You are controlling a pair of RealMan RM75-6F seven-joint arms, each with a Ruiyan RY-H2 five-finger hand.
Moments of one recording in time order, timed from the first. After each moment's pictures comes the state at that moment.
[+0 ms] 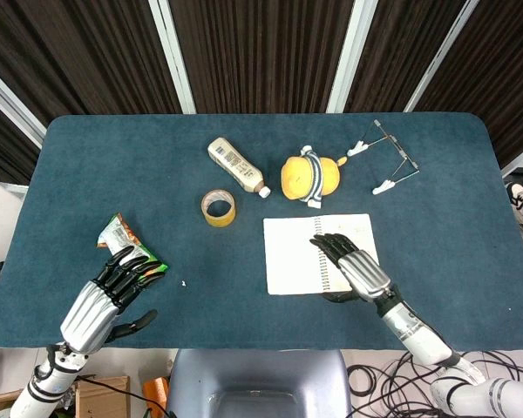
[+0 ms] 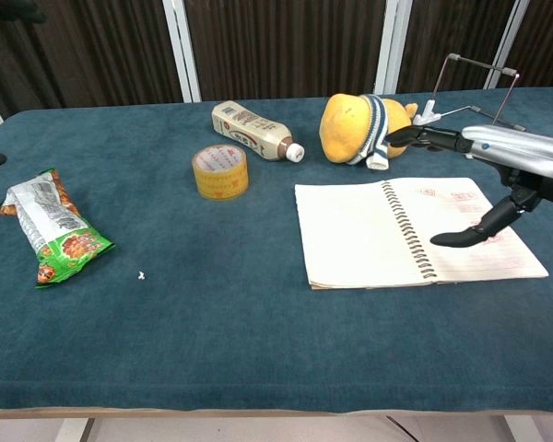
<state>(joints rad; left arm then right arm) -0.34 -1.29 -0.05 -1.65 1.98 1.58 0.00 0.54 -1.40 0.08 -1.48 -1.59 1.05 0.20</state>
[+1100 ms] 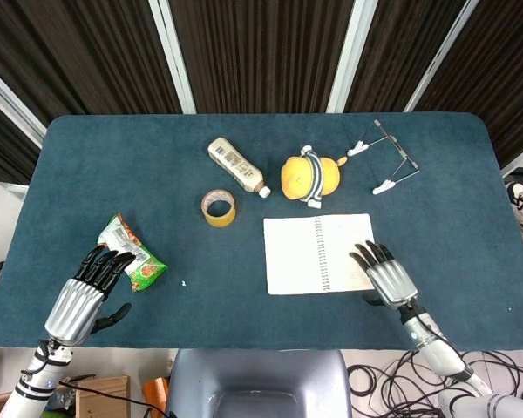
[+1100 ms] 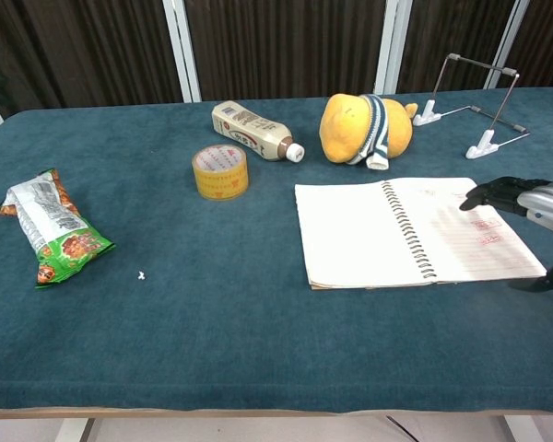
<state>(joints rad) -0.28 -1.27 -0.01 -1.61 1.76 1.50 0.11 0.43 -1.54 0.00 -1.16 -1.51 1.11 -0.10</state>
